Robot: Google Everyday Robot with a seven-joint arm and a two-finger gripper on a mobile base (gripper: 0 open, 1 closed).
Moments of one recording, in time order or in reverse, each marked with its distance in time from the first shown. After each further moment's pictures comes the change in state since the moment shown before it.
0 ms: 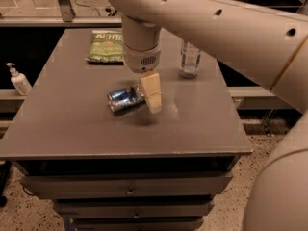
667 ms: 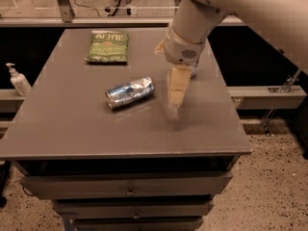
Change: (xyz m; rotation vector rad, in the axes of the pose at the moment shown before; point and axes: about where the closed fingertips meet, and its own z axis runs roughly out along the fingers) arm 0.053 0.028 -0.033 0.087 -0.241 0.243
